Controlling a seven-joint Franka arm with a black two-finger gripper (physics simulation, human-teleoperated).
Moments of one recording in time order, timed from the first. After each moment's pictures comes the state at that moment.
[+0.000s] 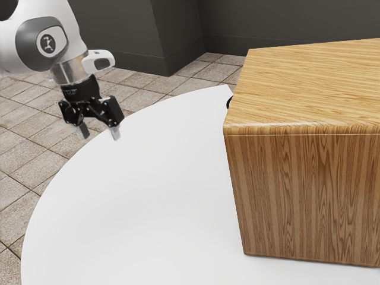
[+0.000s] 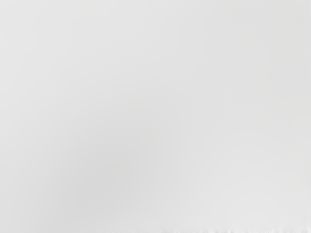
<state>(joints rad) -0.29 0.10 0.64 -1.43 -0.10 1.49 0.06</state>
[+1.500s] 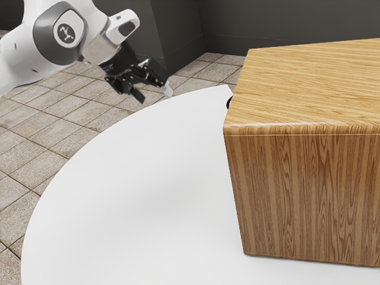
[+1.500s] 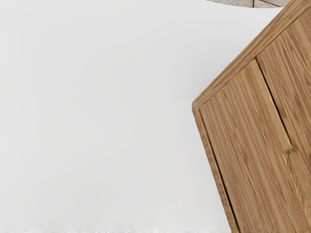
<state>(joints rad) -0.28 0.13 0.55 -1.38 -0.38 1.84 0.09</state>
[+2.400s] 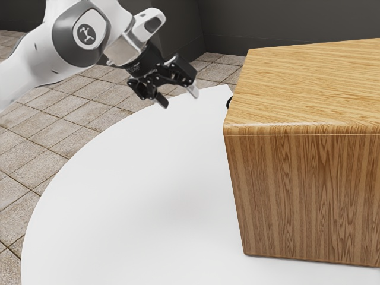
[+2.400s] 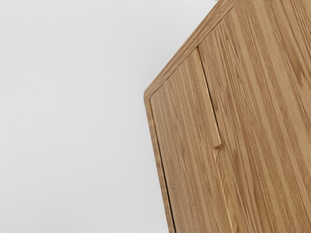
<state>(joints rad) -0.33 0.14 0.50 -1.37 -0.39 1.86 -0.10</state>
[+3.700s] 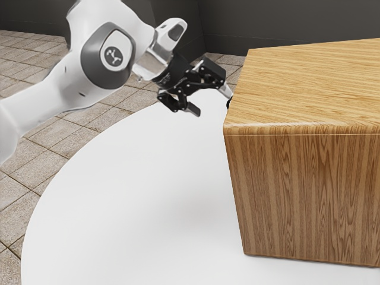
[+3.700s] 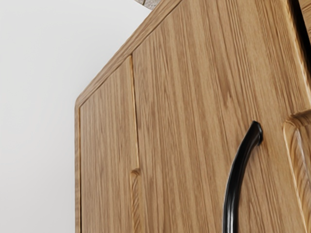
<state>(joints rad) -0.36 0.13 0.43 -1.49 -0.51 2.08 -0.22</state>
